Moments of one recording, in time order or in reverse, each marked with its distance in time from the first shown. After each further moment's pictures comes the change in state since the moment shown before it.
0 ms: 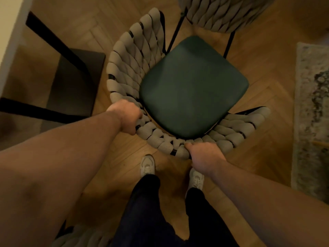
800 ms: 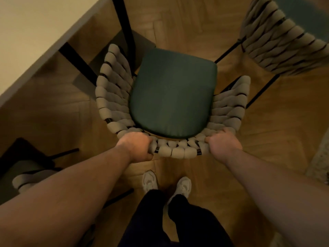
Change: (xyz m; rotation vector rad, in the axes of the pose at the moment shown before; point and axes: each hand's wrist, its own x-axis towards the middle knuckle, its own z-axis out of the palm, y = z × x) left_hand -0.124 0.121 0.092 -0.642 -0.003 -0.294; right_hand 0.026 0.042 -0.038 -0.628 0.082 -0.250
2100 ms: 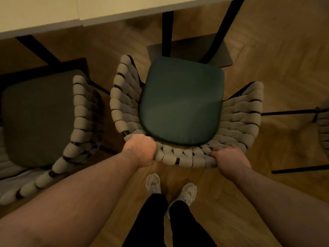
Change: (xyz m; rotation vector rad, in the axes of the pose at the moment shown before) left_hand -0.099 0.058 0.116 -0.277 0.083 -0.523; right_hand 0.018 -0.035 -0.022 -0.281 0.138 -0.508
